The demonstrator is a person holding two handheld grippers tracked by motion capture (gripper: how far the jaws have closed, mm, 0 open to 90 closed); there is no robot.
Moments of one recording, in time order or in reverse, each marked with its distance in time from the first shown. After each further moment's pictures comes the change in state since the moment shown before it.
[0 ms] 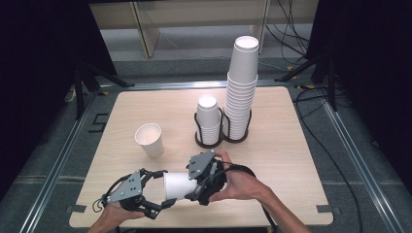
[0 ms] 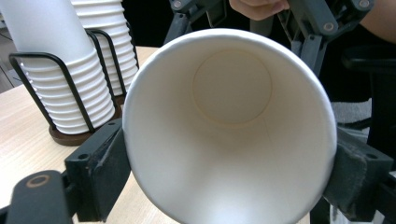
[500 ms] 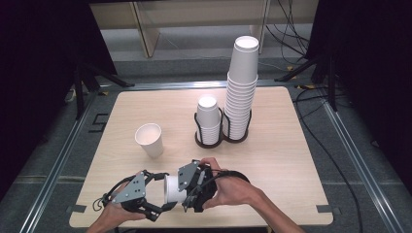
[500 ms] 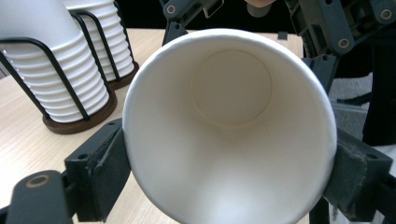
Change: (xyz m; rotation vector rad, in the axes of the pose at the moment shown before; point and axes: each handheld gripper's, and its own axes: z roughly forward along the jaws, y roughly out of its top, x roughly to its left) left arm -0.002 -0.001 0.003 0.084 -0.018 0.045; right arm 0.014 0.011 0.022 0.138 0.003 -0.086
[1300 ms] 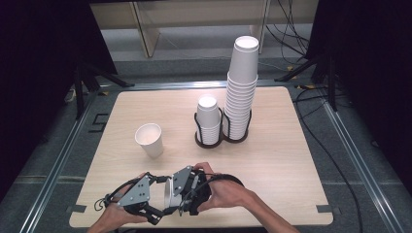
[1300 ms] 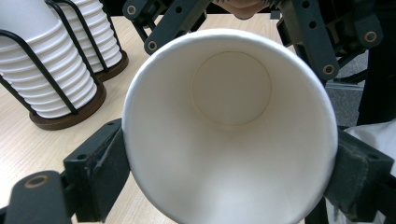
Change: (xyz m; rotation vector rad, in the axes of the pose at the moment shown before) left arm -0.005 0.000 0.004 0.045 -0.024 0.037; right arm 0.002 0.002 0.023 0.010 0.028 -0.053
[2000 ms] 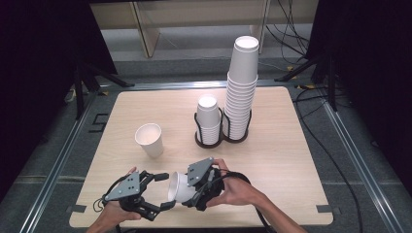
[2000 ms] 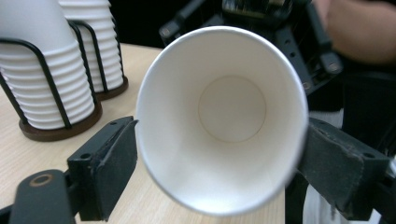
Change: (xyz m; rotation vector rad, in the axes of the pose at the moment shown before) left arm 0.011 -0.005 -0.012 -0.203 -0.022 -0.177; right arm -0.004 -0.033 -0.017 -0.219 0.028 0.190
